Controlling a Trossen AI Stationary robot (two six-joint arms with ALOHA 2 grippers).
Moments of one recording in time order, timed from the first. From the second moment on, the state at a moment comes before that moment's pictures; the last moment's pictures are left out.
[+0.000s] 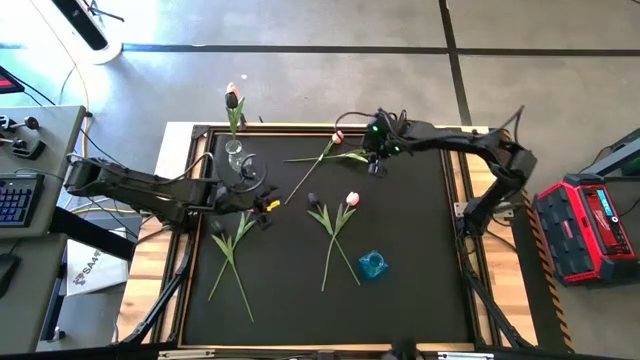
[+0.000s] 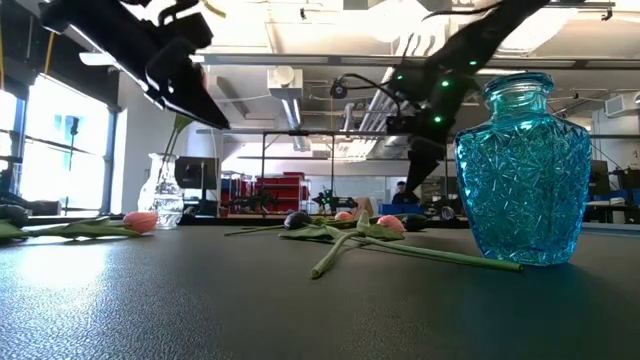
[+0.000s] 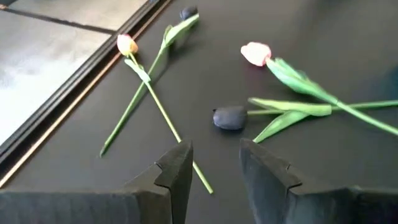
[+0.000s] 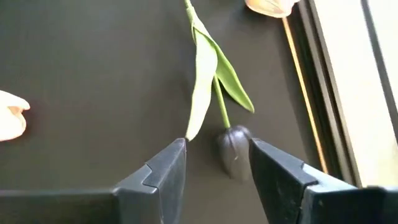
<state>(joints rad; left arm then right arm) -0.07 1.08 0.61 -0.23 -0.51 -0.20 -0.62 1.66 1.12 -0.55 0.04 -0.43</state>
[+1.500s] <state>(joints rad) -0.05 1.11 0.61 -0.10 -0.53 -0.25 -0.69 2.04 1.39 -0.76 -0.04 -0.81</state>
